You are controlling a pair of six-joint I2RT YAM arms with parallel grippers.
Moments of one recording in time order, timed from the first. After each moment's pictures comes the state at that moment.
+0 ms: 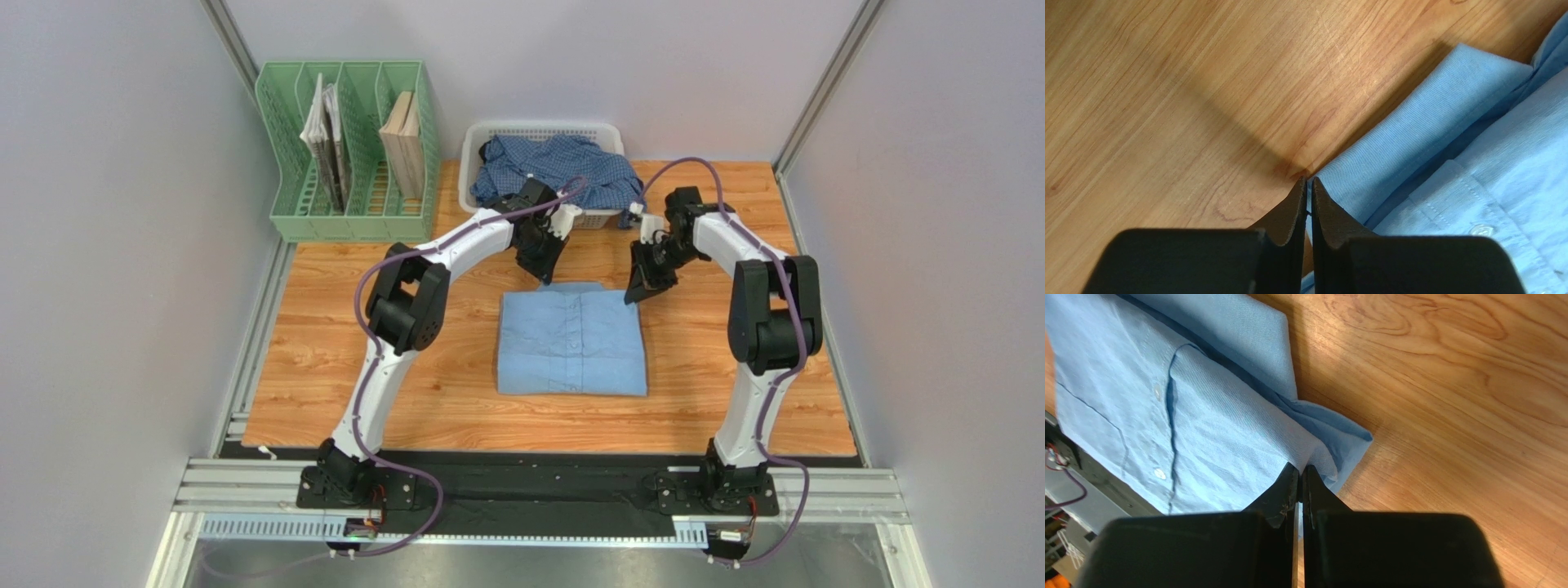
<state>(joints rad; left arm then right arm) -0.59 2.39 2.01 -0.72 0.30 0.09 0.10 1.97 1.45 -0.86 -0.52 -0.14</state>
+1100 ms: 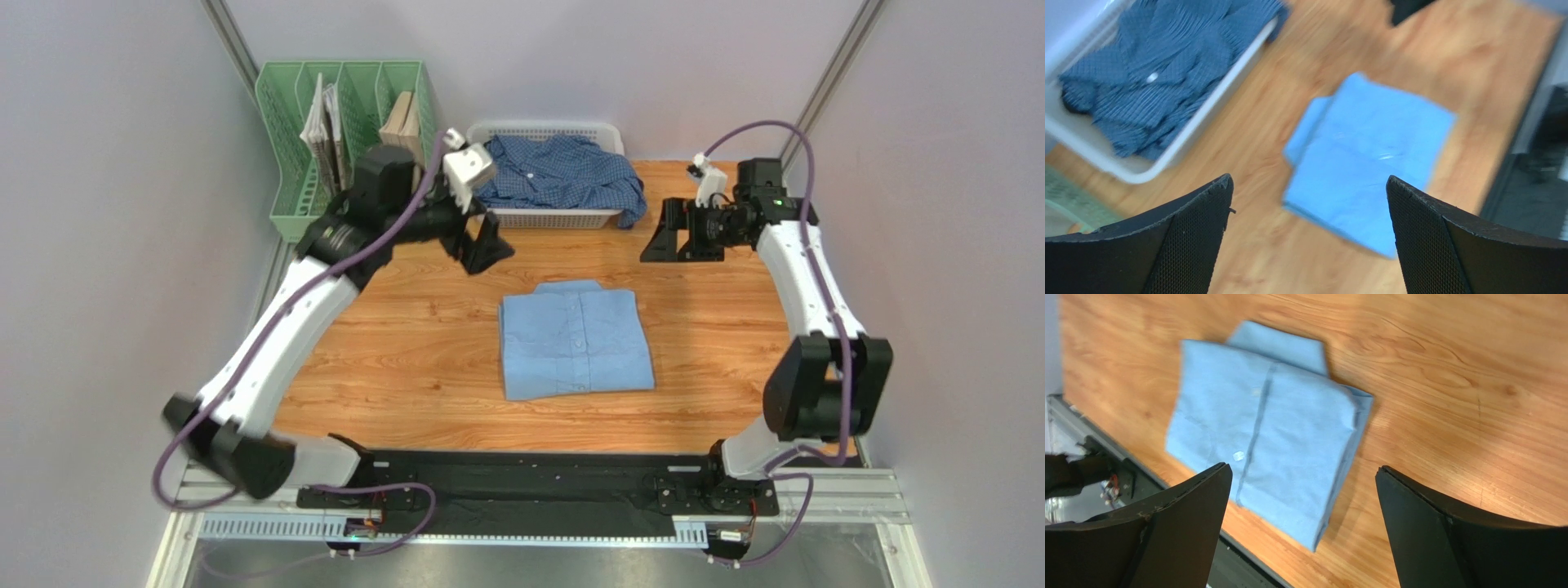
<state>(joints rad) -0.46 1.49 1.61 -0.65 0.50 0.25 -0.03 1.64 1.42 -0.84 -0.62 -0.06</state>
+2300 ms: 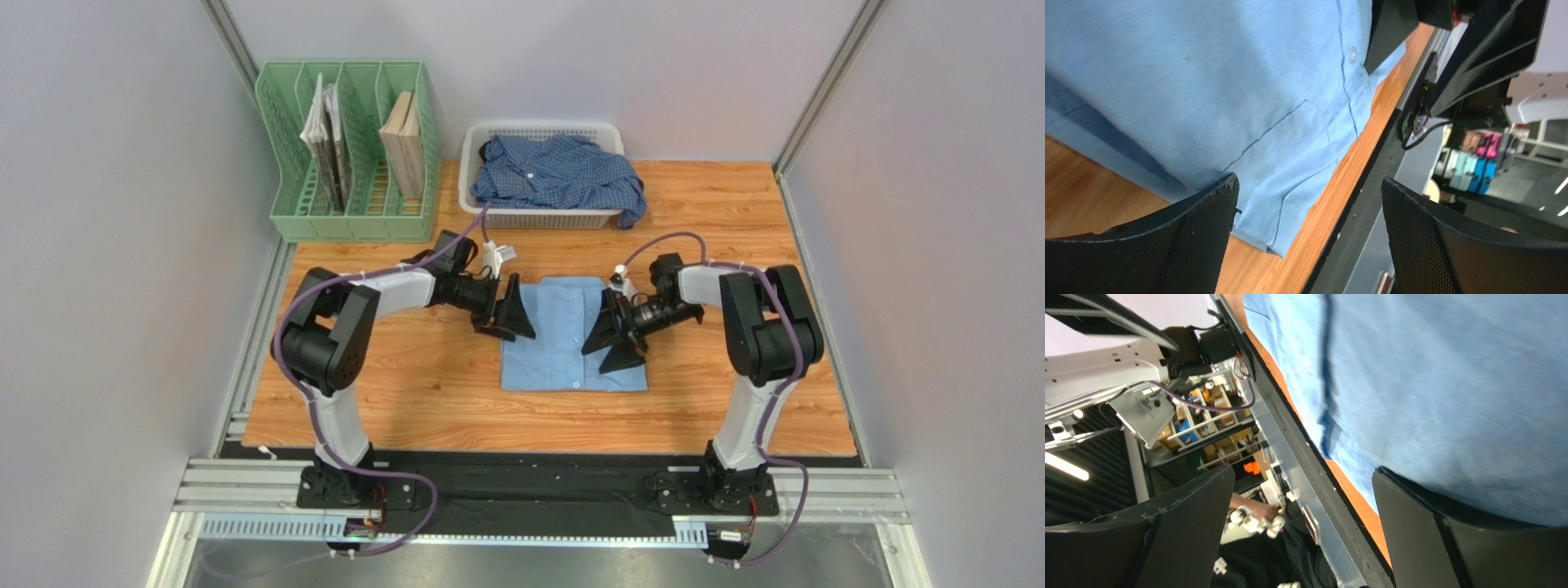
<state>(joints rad) -0.43 1.86 1.04 -0.20 0.93 -0.34 0.17 1.92 1.01 -0.73 -1.12 0.03</state>
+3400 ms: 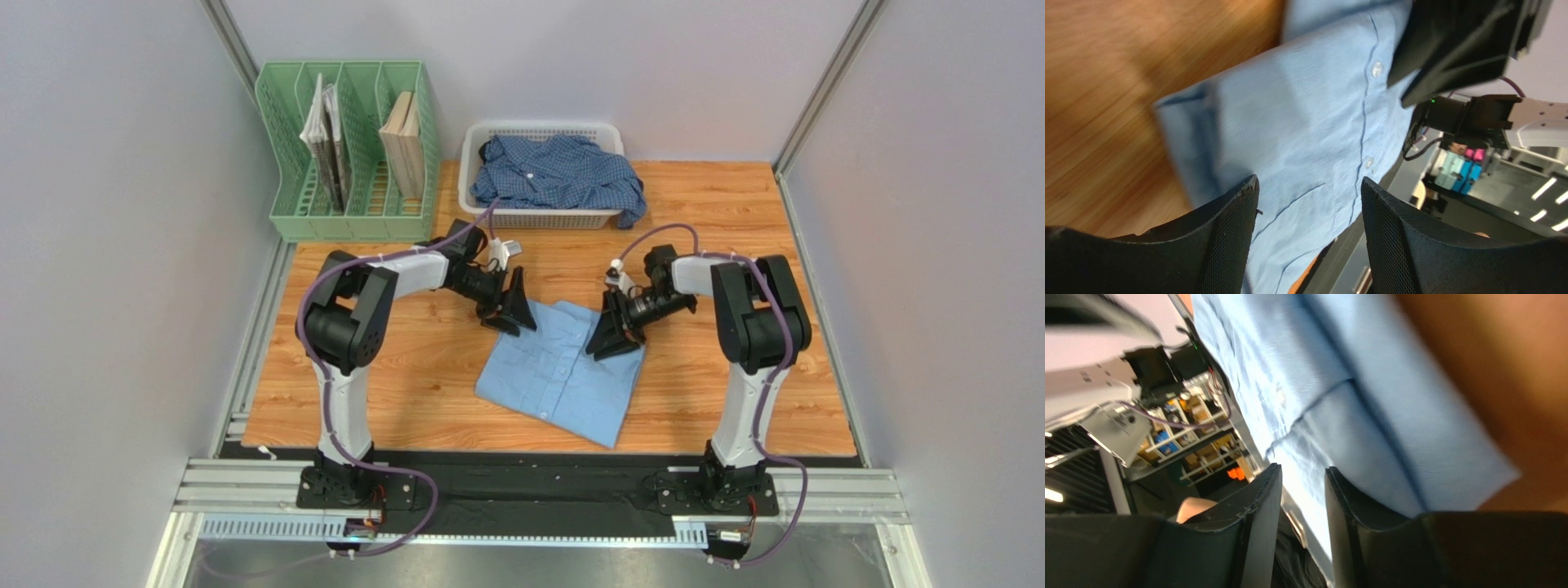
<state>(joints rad) -0.42 2.02 1.24 -0.37 0.91 -0.33 0.18 2.01 1.12 -0.69 -1.03 0.07</state>
